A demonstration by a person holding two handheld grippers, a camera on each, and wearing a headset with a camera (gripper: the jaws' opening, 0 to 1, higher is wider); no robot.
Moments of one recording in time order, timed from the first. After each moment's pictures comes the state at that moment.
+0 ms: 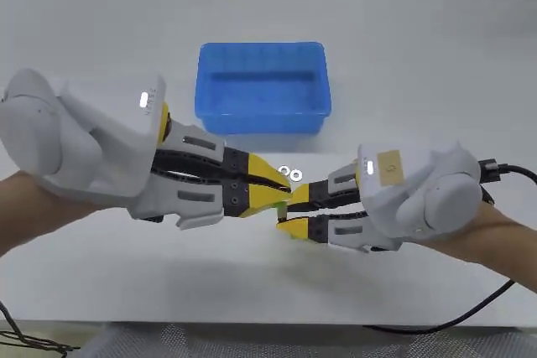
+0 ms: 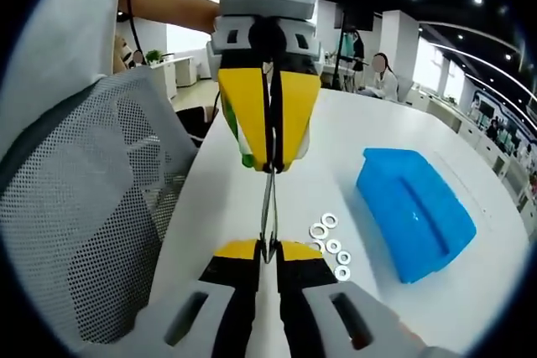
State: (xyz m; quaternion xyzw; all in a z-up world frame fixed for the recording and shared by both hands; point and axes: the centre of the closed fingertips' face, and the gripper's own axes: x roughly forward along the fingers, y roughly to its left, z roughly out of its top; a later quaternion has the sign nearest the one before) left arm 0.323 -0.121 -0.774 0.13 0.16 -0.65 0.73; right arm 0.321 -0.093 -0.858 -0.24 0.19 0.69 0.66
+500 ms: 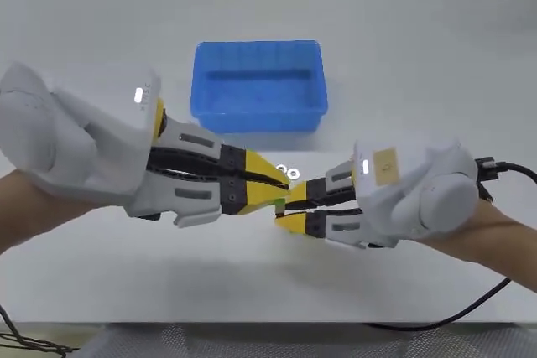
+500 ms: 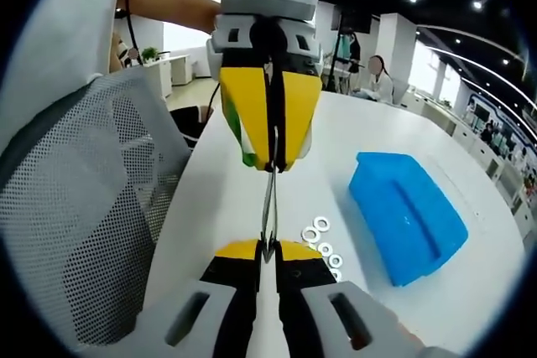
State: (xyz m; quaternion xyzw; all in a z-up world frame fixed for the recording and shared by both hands) left arm 0.326 -0.115 -0.768 0.13 0.16 -0.65 0.73; right arm 0.328 -0.091 -0.852 -0.25 0.18 0.67 0.67
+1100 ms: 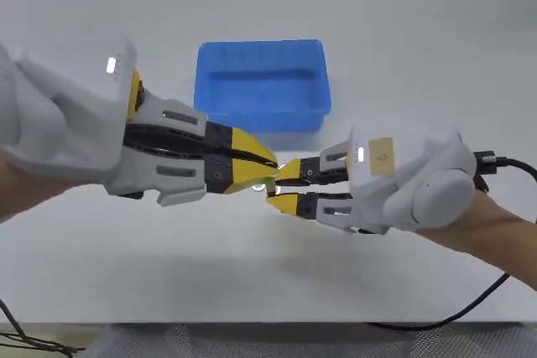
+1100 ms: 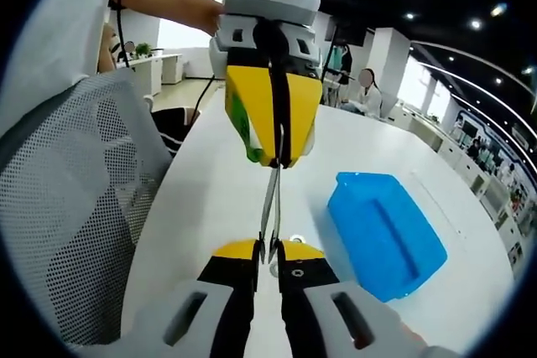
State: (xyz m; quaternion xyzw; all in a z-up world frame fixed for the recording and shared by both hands) left arm 0.339 -0.105 -0.757 0.15 0.15 -0.64 0.74; right arm 0.346 -0.080 -0.839 -0.27 0.14 0.65 0.70
